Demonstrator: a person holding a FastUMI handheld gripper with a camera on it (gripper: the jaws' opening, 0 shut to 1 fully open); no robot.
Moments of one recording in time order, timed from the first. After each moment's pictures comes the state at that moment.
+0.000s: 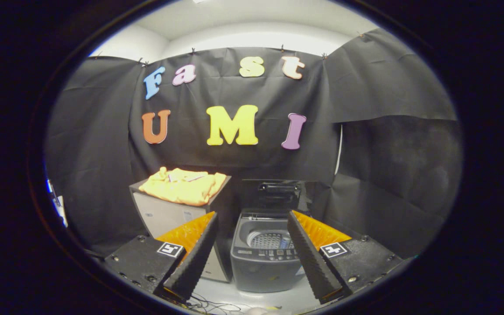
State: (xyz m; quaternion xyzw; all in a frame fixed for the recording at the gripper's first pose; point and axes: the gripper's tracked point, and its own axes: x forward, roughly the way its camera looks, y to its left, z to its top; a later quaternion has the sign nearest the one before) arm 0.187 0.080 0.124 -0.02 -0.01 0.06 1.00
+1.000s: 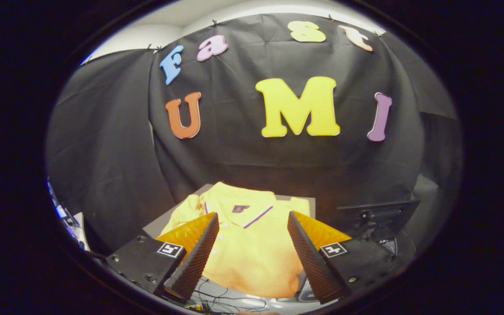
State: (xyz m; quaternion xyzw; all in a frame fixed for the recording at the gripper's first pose) arm 0.431 0.343 0.173 -0.03 0.09 0.21 0.97
